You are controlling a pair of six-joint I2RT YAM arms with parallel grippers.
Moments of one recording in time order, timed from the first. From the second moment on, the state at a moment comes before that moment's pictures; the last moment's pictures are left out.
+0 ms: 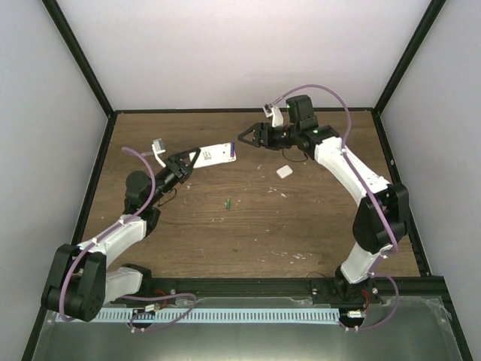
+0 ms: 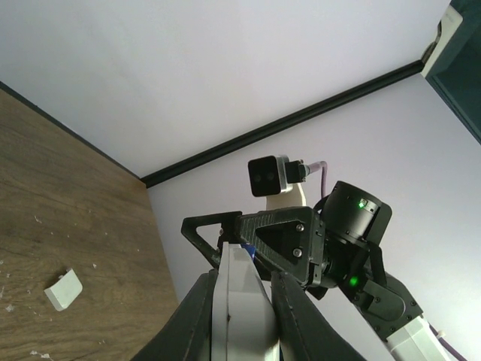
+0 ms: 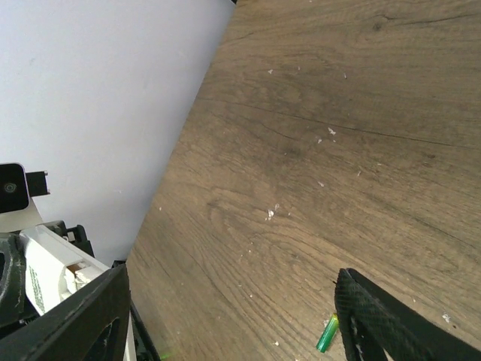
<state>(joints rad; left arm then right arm) -0.27 1.18 0.46 0.94 0.52 -1.32 0.41 1.69 1.50 -0.44 -0.68 0.46</state>
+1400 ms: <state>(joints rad) -0.27 1.18 0.46 0.93 0.52 -1.31 0.44 1.72 1.51 -0.43 -0.71 0.45</state>
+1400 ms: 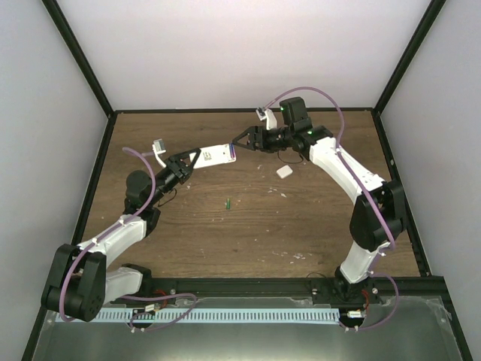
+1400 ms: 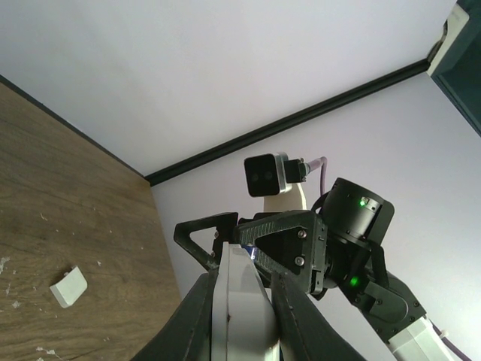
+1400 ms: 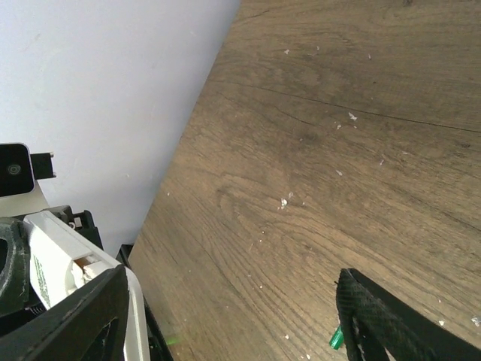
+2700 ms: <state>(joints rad) -0.27 1.18 0.43 1.06 0.53 -1.39 0.38 1.75 1.48 -0.19 -1.16 0.80</state>
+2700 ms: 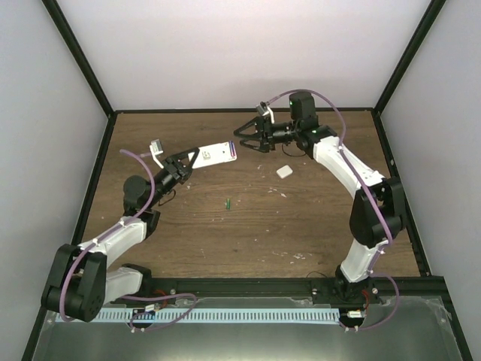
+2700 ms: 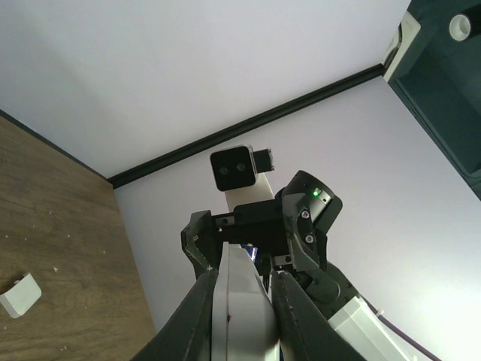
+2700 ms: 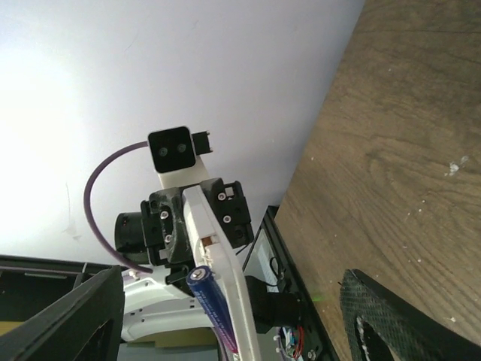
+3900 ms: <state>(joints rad) -0.27 1.19 0.43 1.08 0.53 -1.39 0.42 1.80 1.52 -0.09 -1.25 0.87</state>
